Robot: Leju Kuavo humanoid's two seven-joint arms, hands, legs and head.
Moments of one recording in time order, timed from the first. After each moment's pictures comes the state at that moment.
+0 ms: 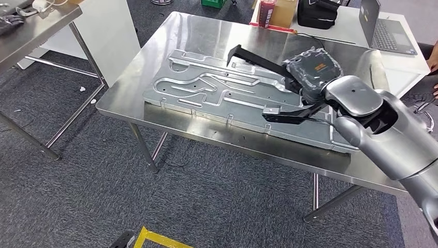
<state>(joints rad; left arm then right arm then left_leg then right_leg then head) -0.01 -0.06 0.46 -0.17 -0.54 -0.25 -0.04 -1.19 -0.44 0.72 -1.30 1.27 0.21 -0.06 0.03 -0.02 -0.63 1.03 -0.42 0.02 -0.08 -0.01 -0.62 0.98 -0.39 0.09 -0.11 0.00</state>
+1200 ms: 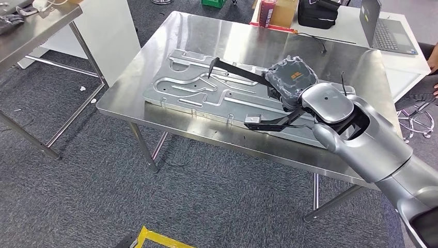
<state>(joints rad) 0.00 -0.07 0.47 -0.17 -0.61 -0.24 0.00 -1.15 -0.35 0.72 -1.28 1.34 0.24 -0.06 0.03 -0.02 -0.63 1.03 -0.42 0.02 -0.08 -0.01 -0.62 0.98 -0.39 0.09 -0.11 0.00</state>
